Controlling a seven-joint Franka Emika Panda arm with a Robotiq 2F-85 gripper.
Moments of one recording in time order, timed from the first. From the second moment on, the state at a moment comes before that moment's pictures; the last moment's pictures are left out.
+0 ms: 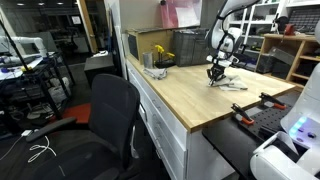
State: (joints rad) arm -0.14 0.49 -0.01 -2.33 0.86 2.74 0.24
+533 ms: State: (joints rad) arm -0.14 0.24 -0.01 -2.35 0.86 2.60 0.18
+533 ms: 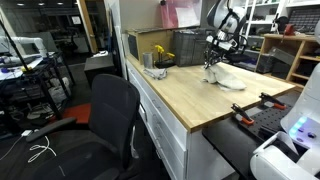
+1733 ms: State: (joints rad) arm 0.04 0.01 0.05 -2.39 0.77 2.46 0.08
